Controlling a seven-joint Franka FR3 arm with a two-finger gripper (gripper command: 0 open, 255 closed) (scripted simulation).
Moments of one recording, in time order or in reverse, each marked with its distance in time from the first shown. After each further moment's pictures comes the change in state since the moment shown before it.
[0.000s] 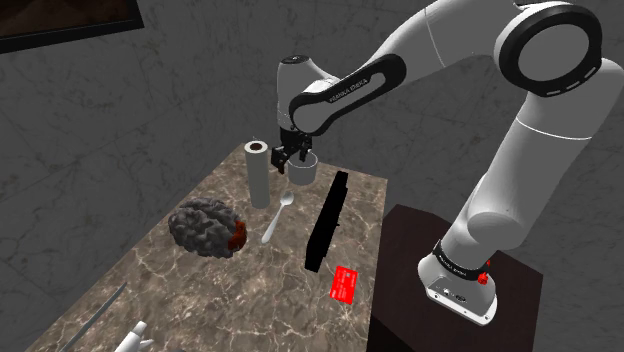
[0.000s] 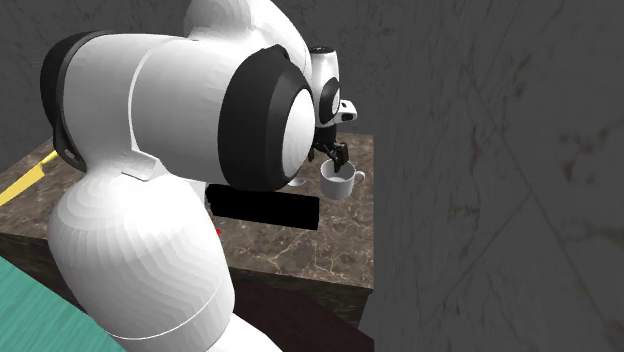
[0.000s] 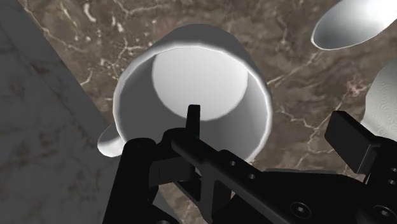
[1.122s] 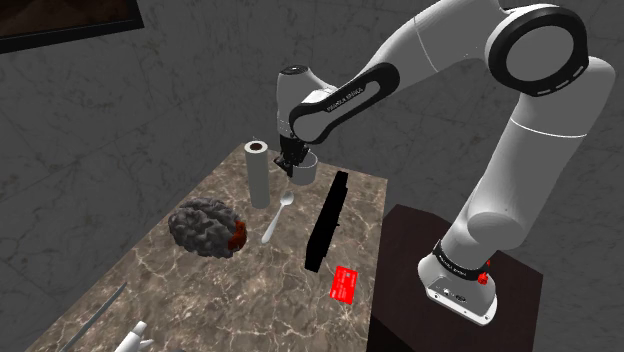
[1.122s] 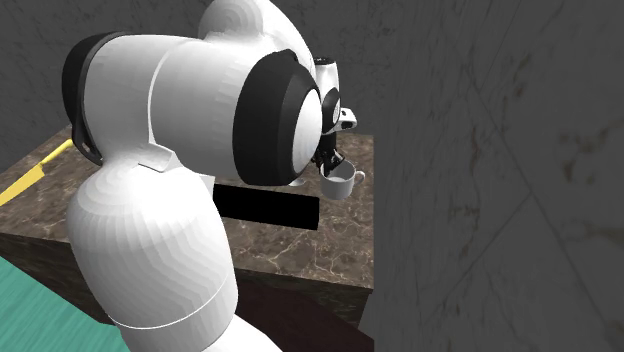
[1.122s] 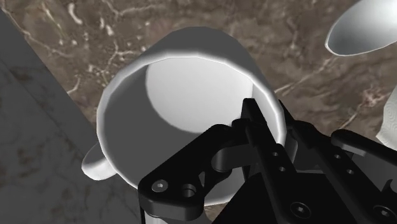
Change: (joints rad) arm 0.000 0.040 -0.003 -0.017 -0.016 0.057 0.011
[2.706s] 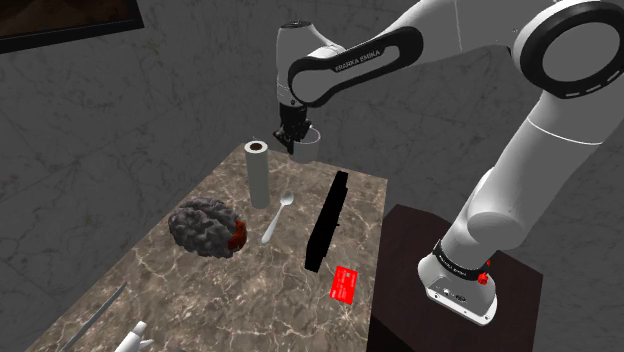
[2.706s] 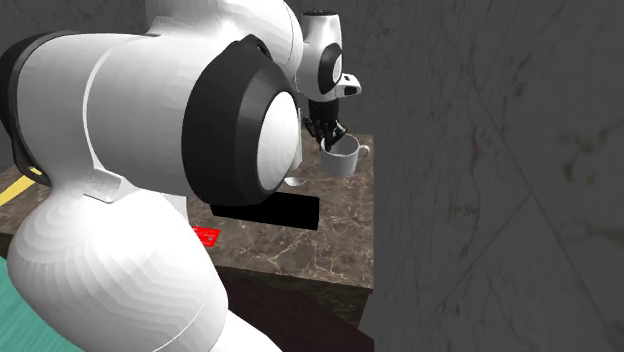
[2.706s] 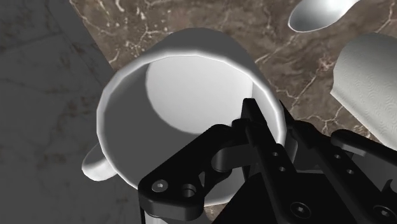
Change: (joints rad) arm -0.003 -0.121 0.004 0.111 0.047 -0.228 -0.042
